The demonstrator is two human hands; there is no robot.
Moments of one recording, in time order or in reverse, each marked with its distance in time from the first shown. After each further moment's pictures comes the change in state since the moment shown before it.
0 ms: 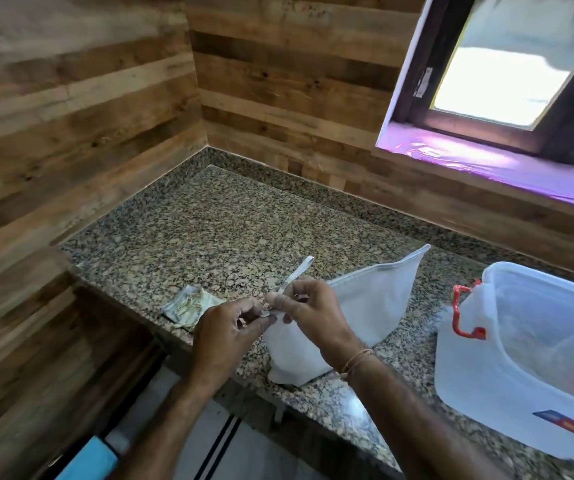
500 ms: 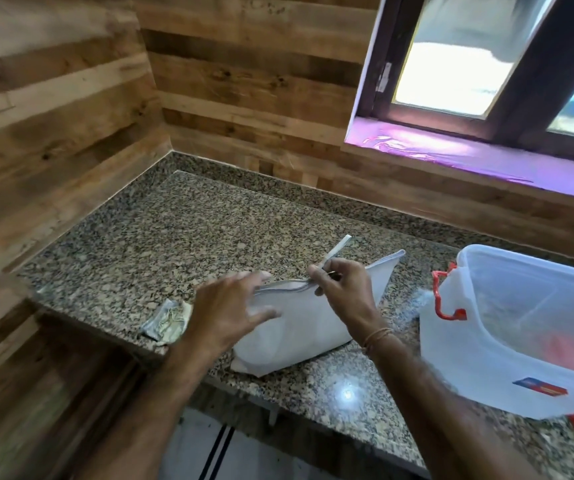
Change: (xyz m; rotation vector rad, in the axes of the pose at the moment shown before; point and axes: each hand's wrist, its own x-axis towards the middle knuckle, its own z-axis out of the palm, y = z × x) left_hand 0.062 0.014 -0.005 0.517 -0.197 0.265; right_hand 0.022 0.019 -0.055 -0.227 0.405 0.016
